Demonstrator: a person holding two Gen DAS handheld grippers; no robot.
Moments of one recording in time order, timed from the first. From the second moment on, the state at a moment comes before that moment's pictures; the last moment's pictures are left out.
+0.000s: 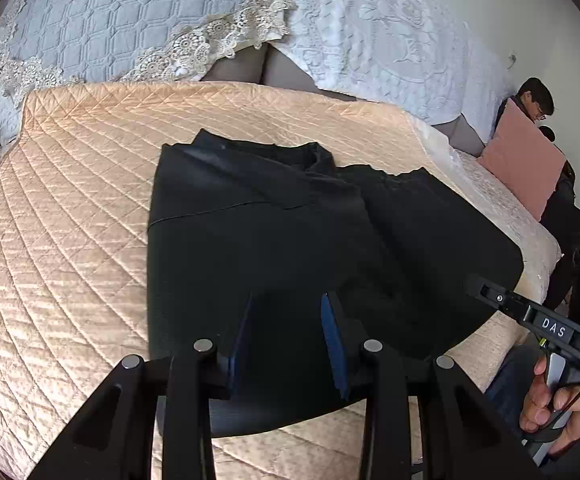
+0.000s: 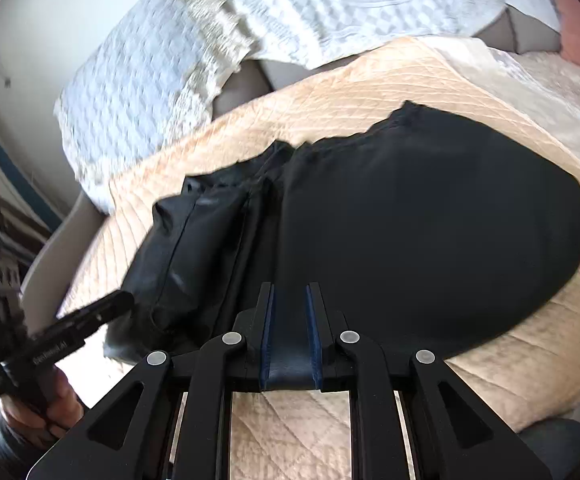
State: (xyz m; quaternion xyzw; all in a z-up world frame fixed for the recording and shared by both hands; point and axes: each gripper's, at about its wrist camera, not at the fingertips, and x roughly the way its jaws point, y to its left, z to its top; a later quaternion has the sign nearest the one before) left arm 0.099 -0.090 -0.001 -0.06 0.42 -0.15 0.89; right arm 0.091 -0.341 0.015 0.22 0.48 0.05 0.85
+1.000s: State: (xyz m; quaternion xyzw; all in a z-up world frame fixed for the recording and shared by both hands) left arm 0.133 -0.119 0.001 -0.02 0.41 -0.16 0.90; right arm 0.037 -0.453 0.026 0.35 0.45 -0.12 0.81
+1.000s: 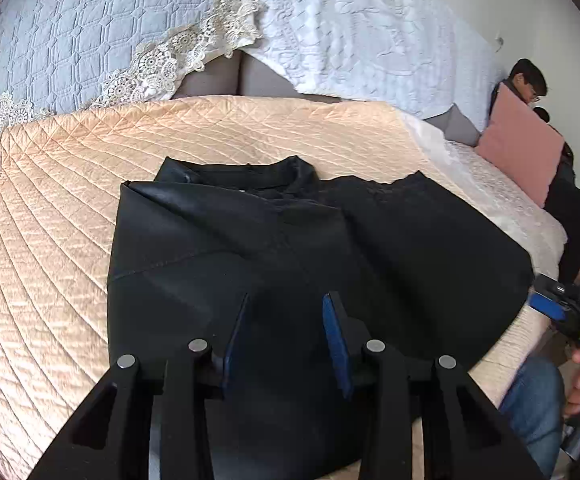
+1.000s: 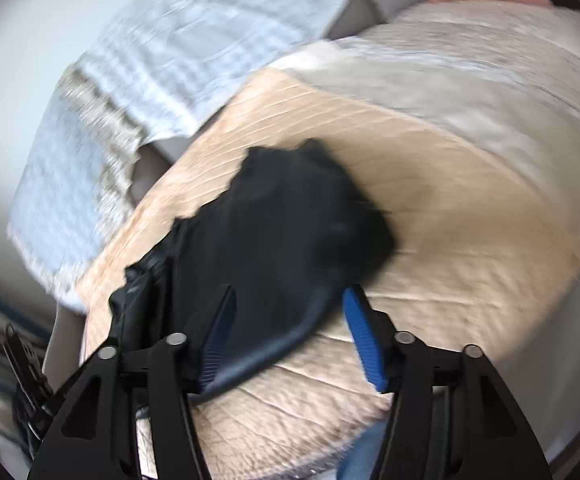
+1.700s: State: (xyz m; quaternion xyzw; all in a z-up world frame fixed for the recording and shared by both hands) left arm 0.147 -0.126 -0.018 -0.02 0.43 -0.14 0.89; right arm 0.058 -0.497 -0.020 0.47 0.42 -0.17 0.76
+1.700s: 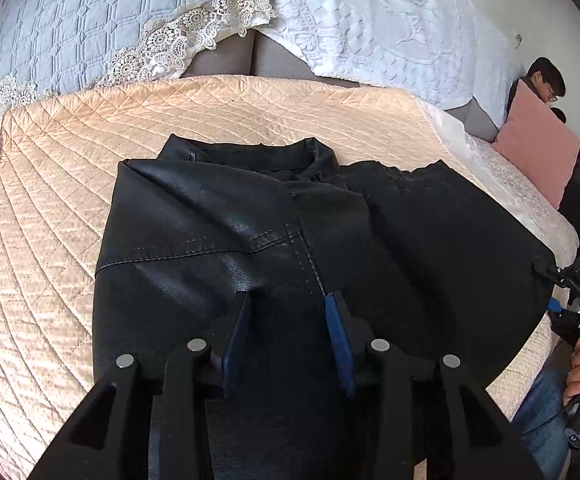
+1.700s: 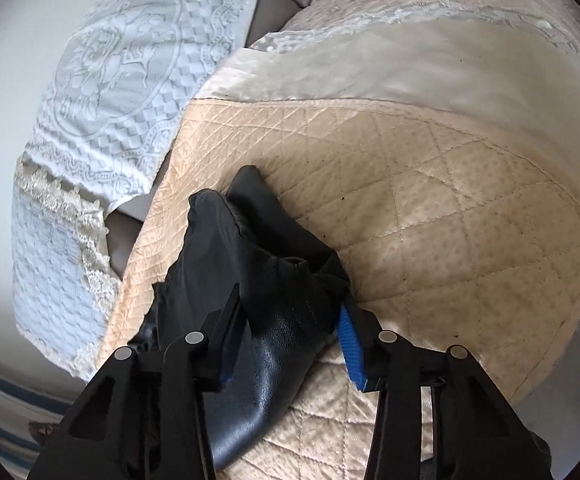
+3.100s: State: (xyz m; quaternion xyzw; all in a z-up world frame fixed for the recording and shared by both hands) left arm 0.096 0.040 -0.008 -0.14 0.42 -0.03 0.90; right arm 0.145 -0.163 0.004 0.17 0.53 0.25 0.79
